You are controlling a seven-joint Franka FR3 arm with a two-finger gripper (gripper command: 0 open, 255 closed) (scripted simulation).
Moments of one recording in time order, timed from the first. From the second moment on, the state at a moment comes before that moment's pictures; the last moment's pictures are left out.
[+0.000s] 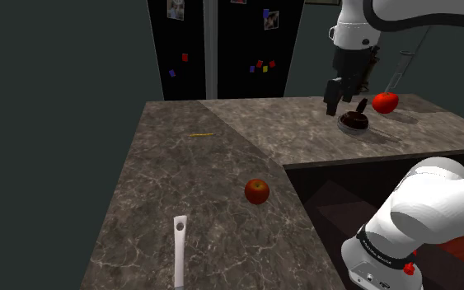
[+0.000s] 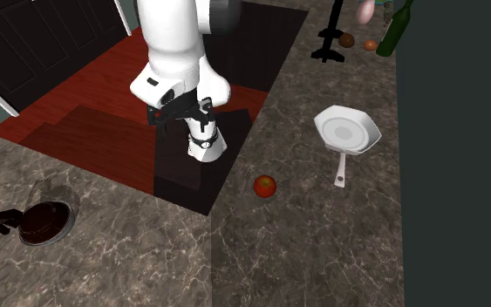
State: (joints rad) arm -0.02 -0.83 0.01 -2.38 -0.12 1.46 -0.03
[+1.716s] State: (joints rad) arm 0.22 -0.57 0.32 -2.79 0.16 2.28 0.18
